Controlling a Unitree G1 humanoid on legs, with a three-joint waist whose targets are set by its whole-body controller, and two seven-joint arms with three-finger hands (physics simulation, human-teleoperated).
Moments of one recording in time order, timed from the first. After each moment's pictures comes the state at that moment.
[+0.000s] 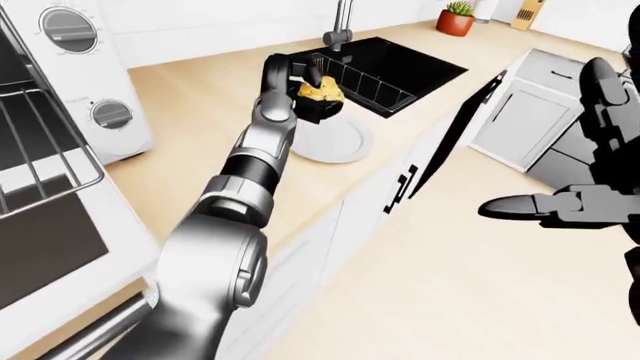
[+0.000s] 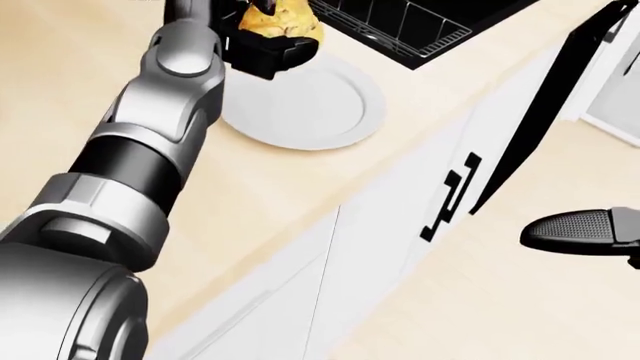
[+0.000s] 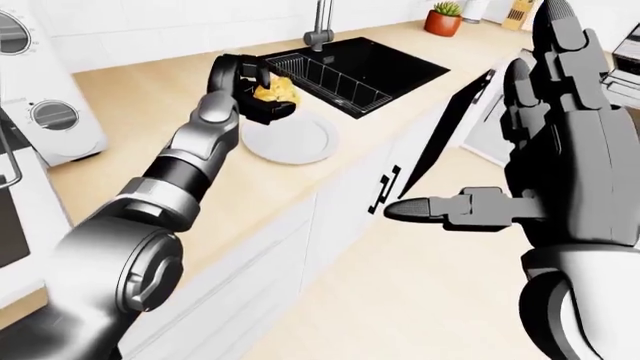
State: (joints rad) left arm -1.42 0.08 0.09 1.27 0.09 0.09 0.21; right arm -0.30 -0.77 -0.50 -1.05 0.93 1.01 -0.55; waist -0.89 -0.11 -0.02
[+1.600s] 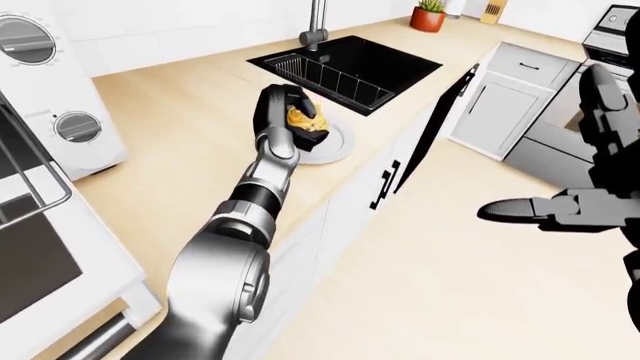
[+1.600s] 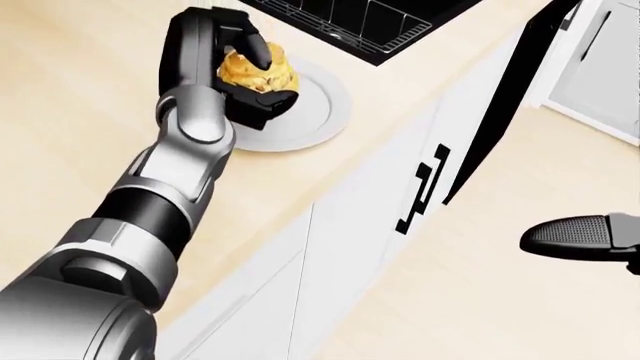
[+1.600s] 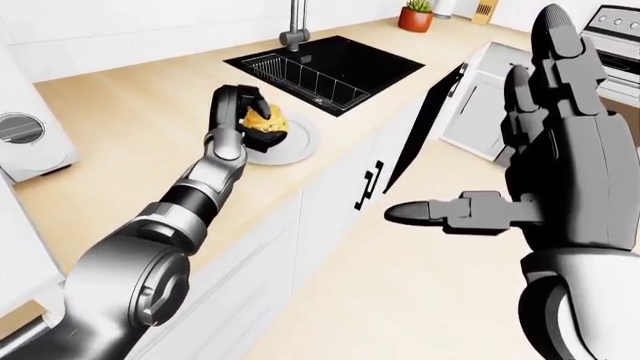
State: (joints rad) left arm -1.31 0.05 0.09 1.35 0.31 -0.07 0.43; right arm -0.26 -0.80 -0.49 -1.04 0.96 0.98 -0.59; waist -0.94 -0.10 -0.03
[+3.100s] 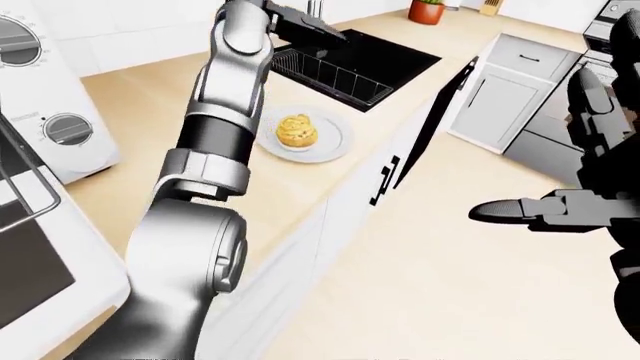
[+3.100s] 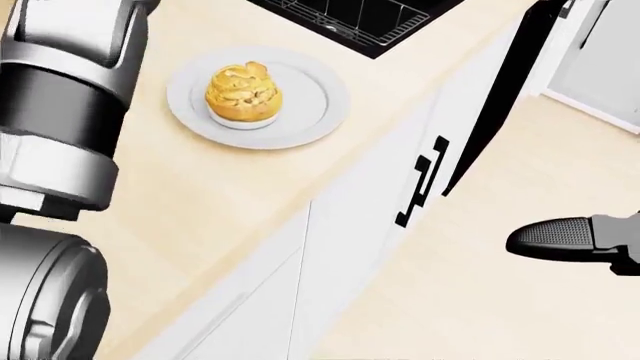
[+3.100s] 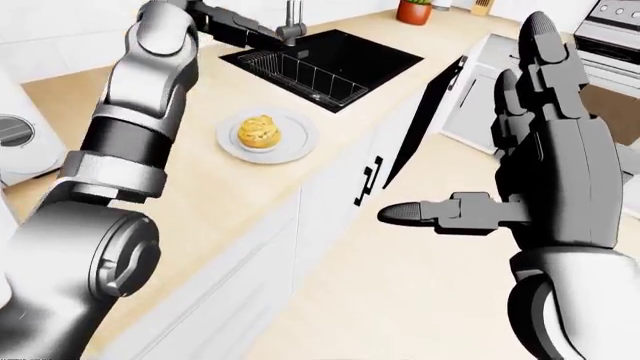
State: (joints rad) left arm -1.49 0.18 0.07 0.92 0.20 0.15 0.09; right arm -0.27 -0.79 -0.45 -1.04 0.93 0.98 -0.60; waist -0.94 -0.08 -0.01
